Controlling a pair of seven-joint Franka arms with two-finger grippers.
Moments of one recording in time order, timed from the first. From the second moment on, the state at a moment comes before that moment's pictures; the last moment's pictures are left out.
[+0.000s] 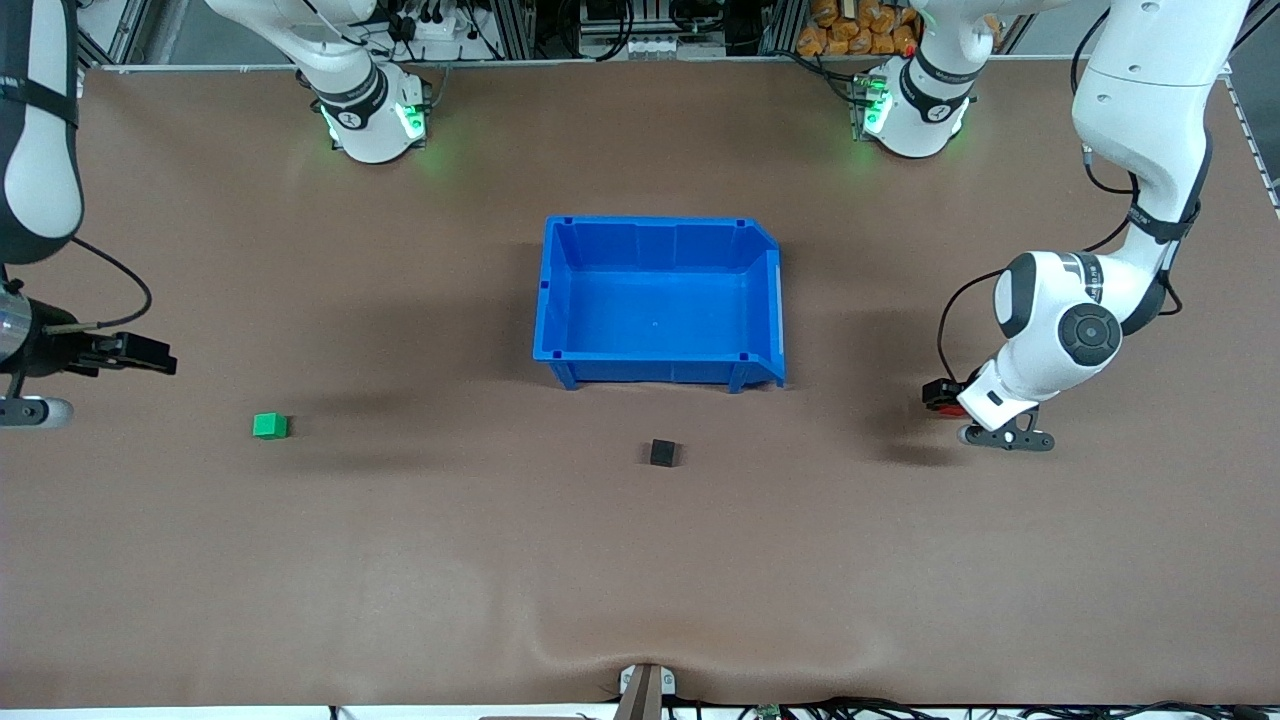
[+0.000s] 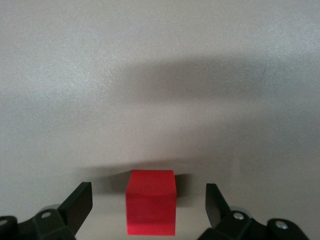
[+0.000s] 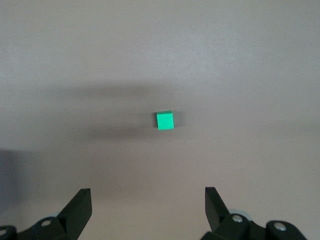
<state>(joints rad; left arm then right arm) 0.02 0.49 -0.05 -2.08 0.10 2.57 0.02 -0.05 0.27 -0.08 -1.54 0.00 1.71 -0.14</state>
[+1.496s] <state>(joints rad) 0.02 0.49 -0.07 -2.04 0.10 2.57 -0.19 -0.07 0.43 -0.08 -1.54 0.03 1.82 -0.14</state>
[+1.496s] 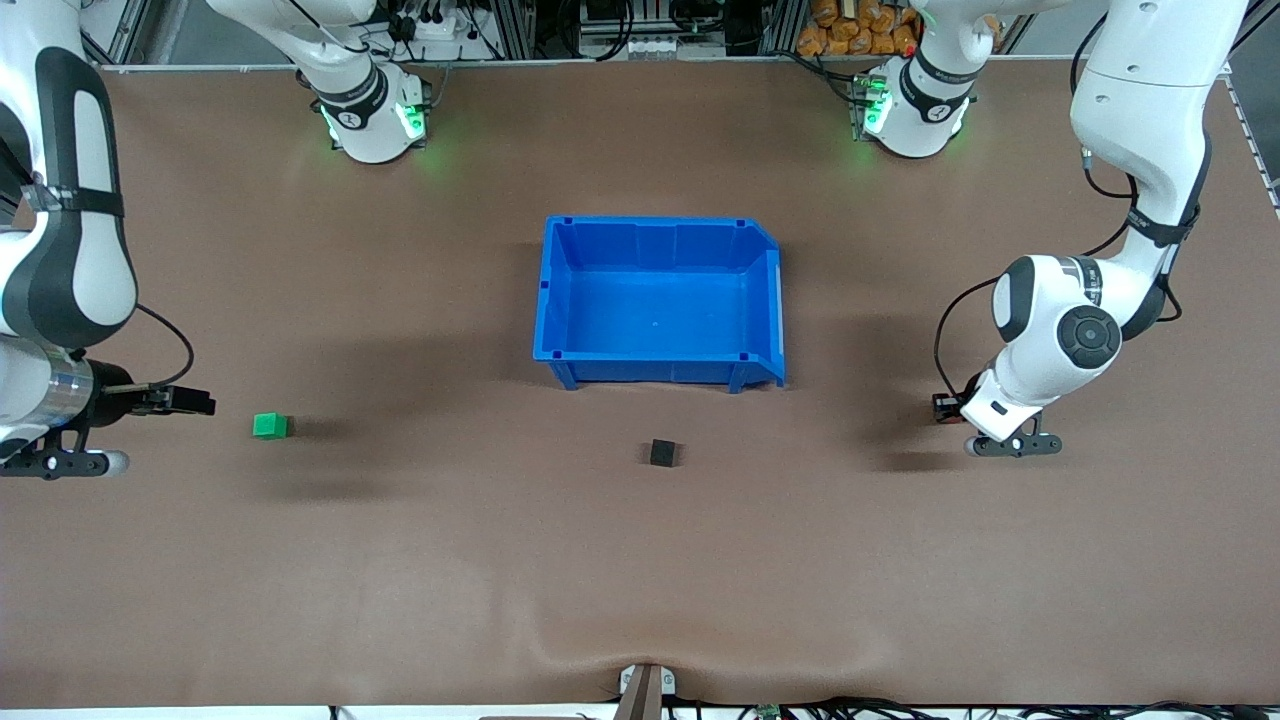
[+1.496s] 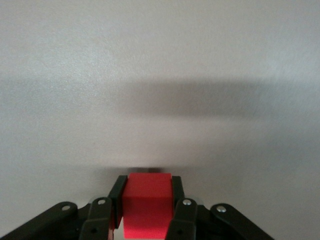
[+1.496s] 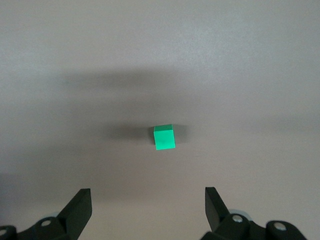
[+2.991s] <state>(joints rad) -0.21 0.60 -0.14 -1.62 0.09 2.33 -1.57 -0.08 0.60 -0.08 -1.56 0.08 1.92 -0.14</state>
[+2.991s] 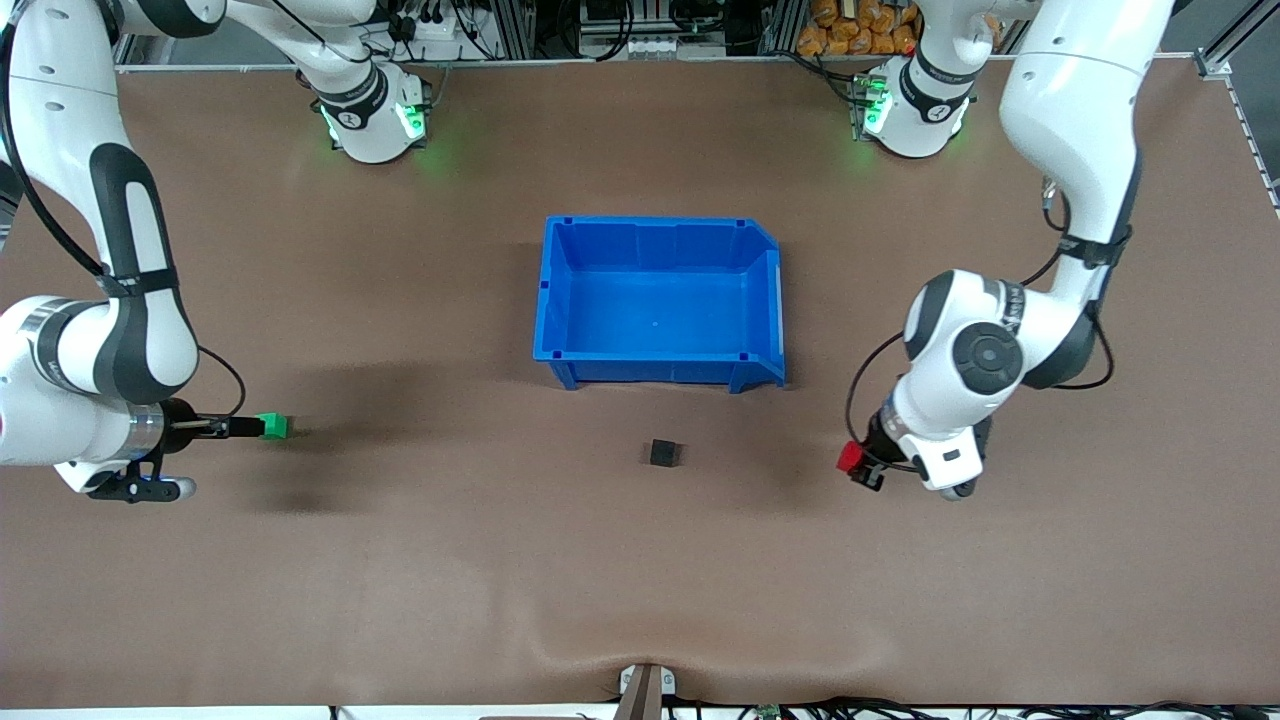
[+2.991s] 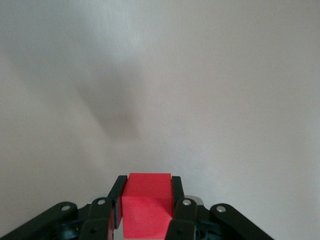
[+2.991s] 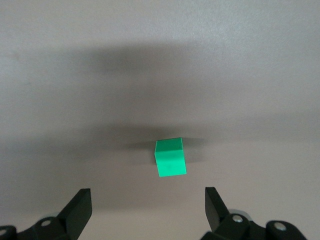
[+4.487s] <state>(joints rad) -0.47 0.90 -0.11 -1.30 0.00 2.25 -1.91 -0.10 0.71 -0.09 -1.61 0.08 2.03 -0.18</state>
